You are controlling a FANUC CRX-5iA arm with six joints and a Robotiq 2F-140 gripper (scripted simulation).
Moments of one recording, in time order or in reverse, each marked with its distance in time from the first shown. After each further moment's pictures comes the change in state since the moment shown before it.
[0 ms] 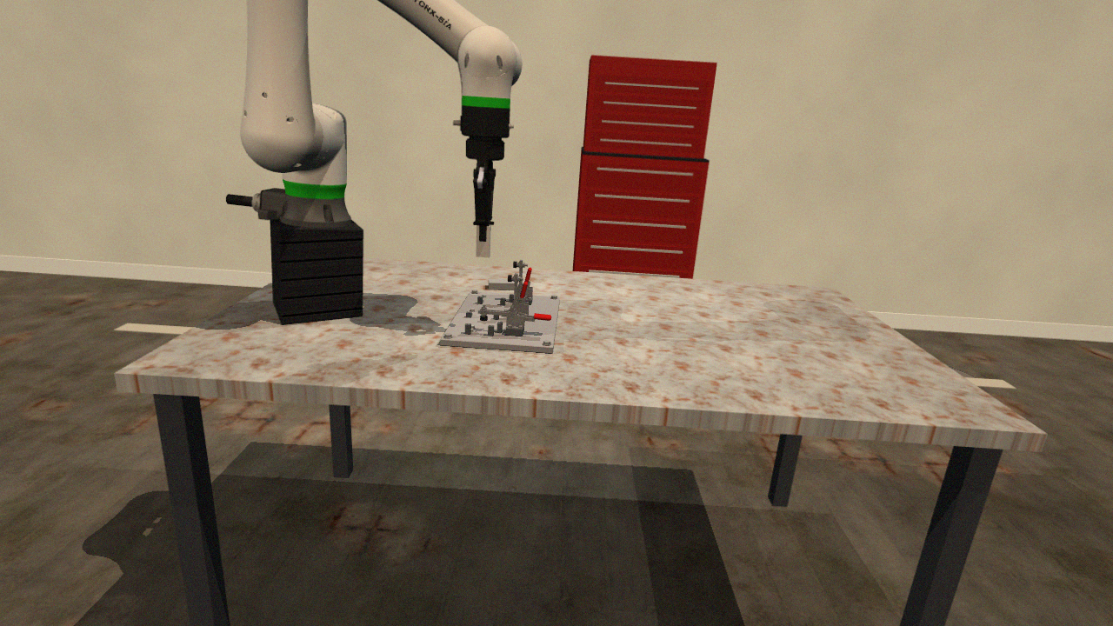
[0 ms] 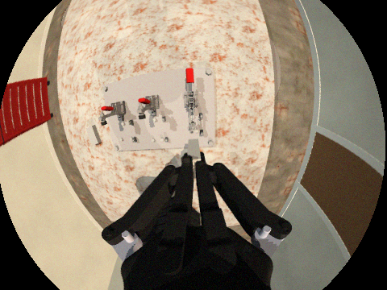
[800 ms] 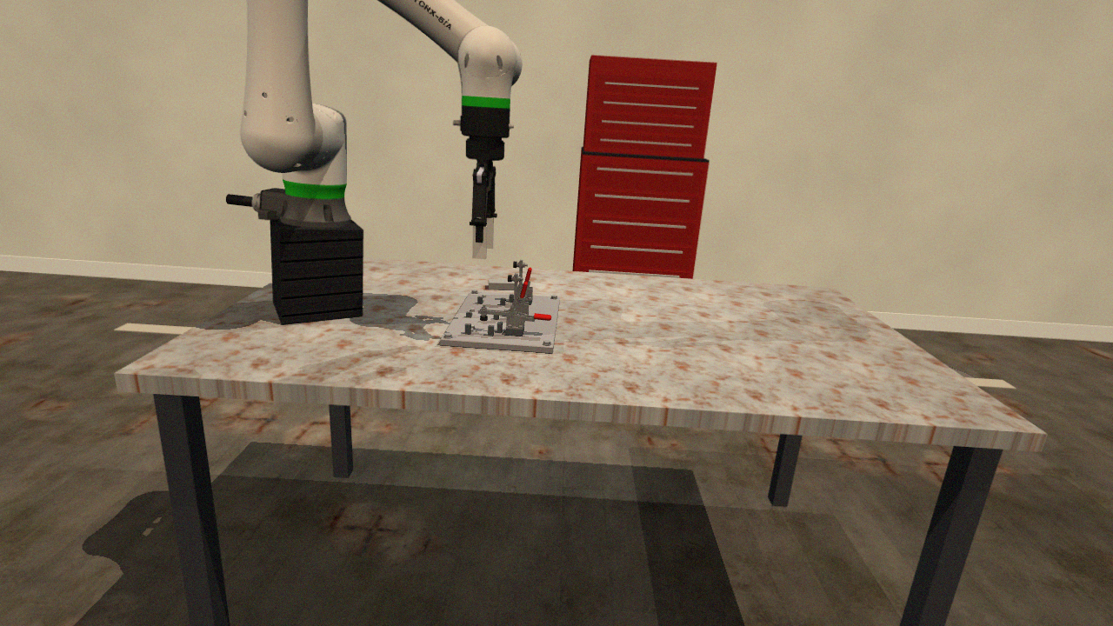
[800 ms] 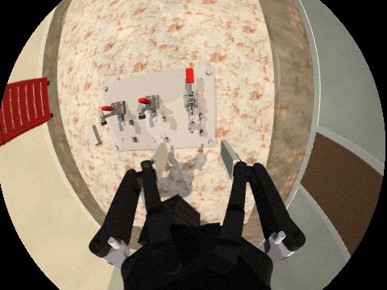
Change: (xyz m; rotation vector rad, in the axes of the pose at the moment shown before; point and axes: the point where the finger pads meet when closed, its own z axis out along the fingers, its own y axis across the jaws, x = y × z) arm 0.000 0.000 0.000 0.000 0.000 0.000
